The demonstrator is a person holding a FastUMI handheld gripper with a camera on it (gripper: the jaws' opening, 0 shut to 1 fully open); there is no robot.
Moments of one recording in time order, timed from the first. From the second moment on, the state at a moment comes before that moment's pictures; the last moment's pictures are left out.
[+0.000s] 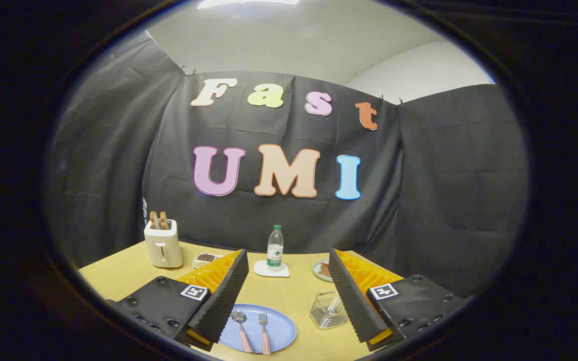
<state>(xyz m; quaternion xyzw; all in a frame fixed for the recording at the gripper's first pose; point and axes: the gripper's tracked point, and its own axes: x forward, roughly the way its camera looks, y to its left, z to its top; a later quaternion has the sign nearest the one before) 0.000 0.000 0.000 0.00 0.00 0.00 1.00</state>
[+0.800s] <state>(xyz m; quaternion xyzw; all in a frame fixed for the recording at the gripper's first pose) 0.001 0.011 -0.083 0.00 0.08 0.02 1.00</state>
